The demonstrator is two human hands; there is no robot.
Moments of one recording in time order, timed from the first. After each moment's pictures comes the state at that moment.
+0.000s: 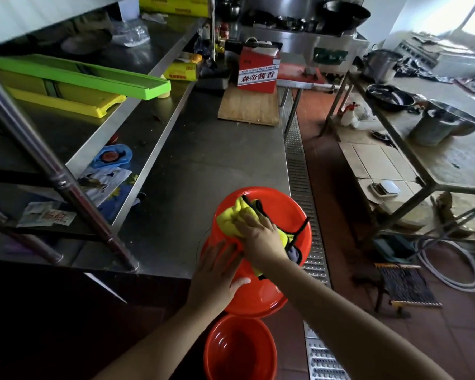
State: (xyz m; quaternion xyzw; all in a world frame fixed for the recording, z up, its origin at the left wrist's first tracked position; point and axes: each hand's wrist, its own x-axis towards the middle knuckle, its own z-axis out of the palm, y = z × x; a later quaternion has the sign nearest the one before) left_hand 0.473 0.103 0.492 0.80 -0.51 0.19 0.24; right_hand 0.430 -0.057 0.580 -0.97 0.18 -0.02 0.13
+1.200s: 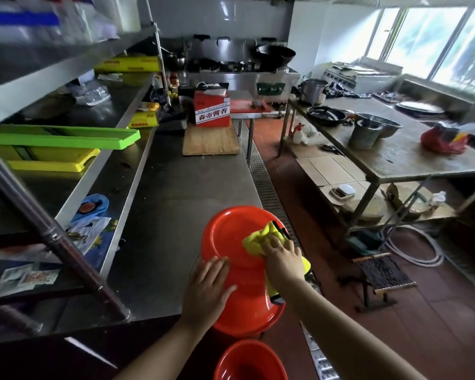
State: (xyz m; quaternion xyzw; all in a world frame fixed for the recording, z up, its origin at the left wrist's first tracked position) left_hand 0.496 0.108 0.505 0.80 -0.56 0.11 0.18; right_hand 0.358 -0.056 0.603 -0.91 0.41 0.00 0.06
